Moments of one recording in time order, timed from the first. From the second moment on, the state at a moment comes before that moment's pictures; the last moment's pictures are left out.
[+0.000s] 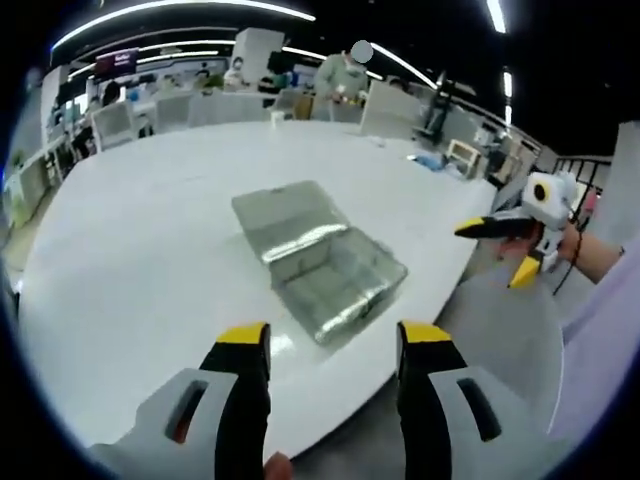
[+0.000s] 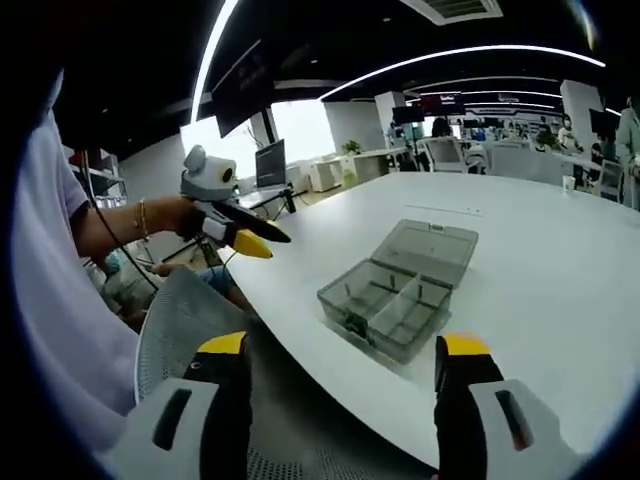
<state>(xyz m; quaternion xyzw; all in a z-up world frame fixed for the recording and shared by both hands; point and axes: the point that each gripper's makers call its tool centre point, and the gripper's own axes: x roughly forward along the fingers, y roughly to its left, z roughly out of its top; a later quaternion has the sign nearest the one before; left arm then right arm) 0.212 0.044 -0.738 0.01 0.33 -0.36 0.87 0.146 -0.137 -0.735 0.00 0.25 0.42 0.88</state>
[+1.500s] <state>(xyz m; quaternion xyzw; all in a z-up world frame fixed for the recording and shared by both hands) 0.266 0.055 -0.801 -0.06 0.49 -0.19 0.85 0.142 -0.139 -0.736 -0.01 0.23 0.42 0.87</state>
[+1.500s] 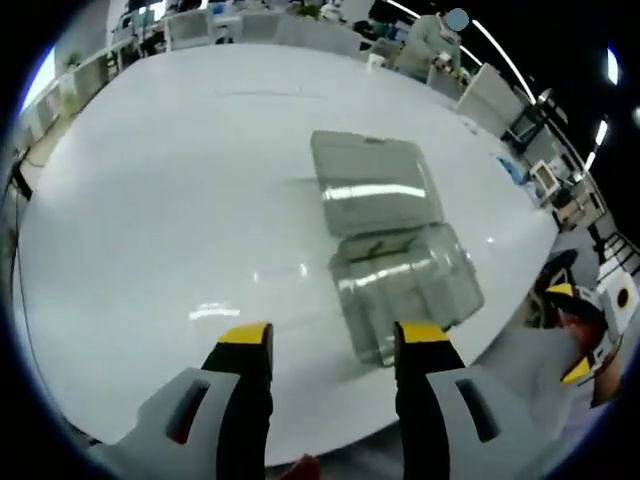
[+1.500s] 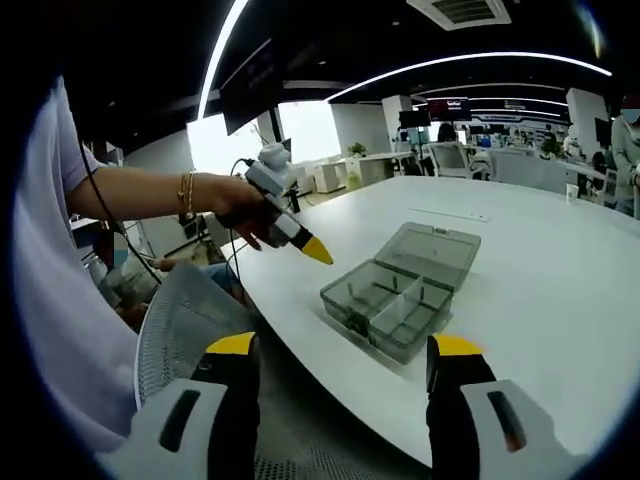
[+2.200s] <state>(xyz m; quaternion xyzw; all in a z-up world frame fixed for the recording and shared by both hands) 0.270 0.065 -0.834 -0.07 0.58 -0.11 0.81 0.135 -0.139 -0.736 -0.01 0.23 0.43 0.87</state>
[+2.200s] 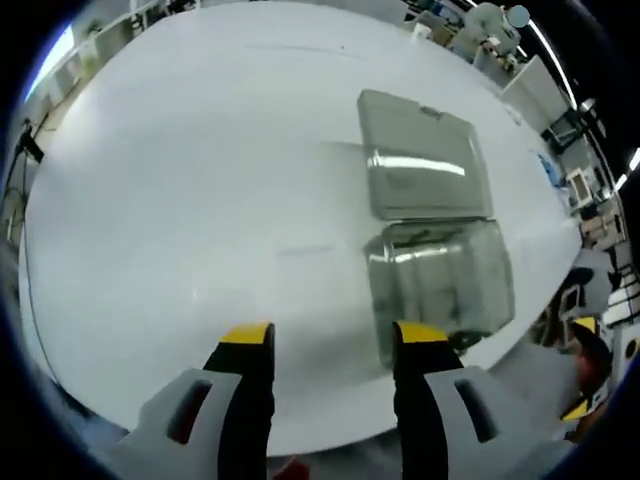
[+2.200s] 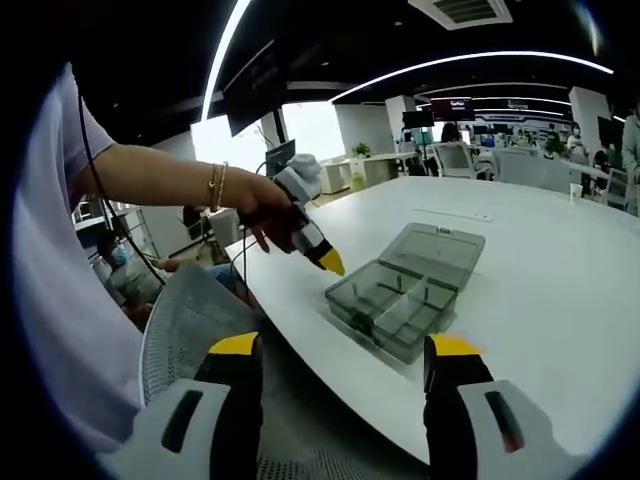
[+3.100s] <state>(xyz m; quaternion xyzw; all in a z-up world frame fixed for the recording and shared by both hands) 0.270 0.069 -0.859 -0.09 0.64 -0.05 0.76 0.139 -0.140 -0.733 0.00 0.23 0.43 0.87</state>
